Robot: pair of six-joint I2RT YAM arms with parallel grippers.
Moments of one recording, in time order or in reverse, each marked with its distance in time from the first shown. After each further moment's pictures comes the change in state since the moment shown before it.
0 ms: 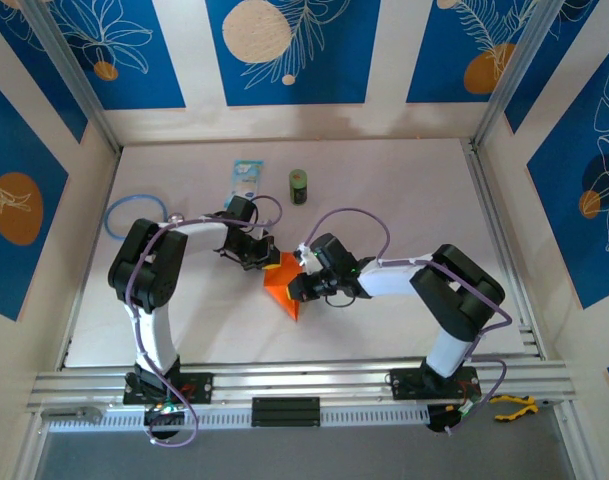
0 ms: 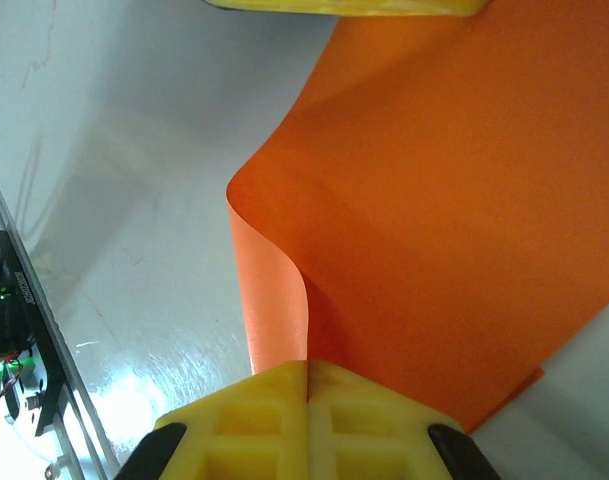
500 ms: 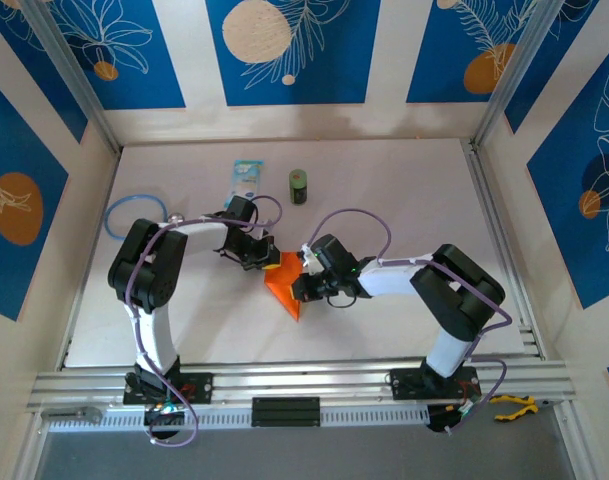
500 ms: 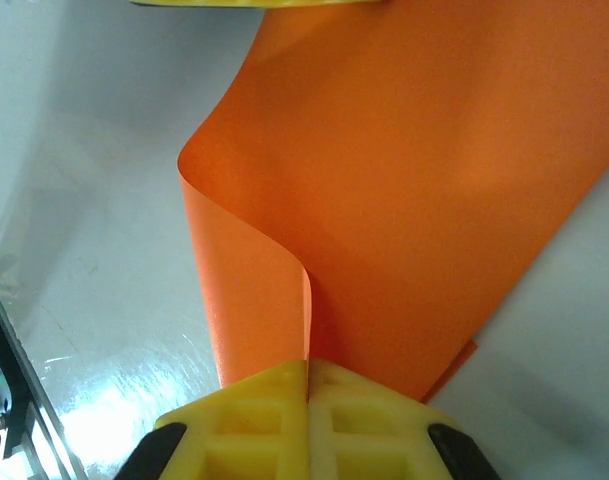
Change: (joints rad) left arm 0.000 -0.001 0.000 0.000 0.000 0.000; right arm -0.005 0.000 0.000 -0.042 0.057 0.014
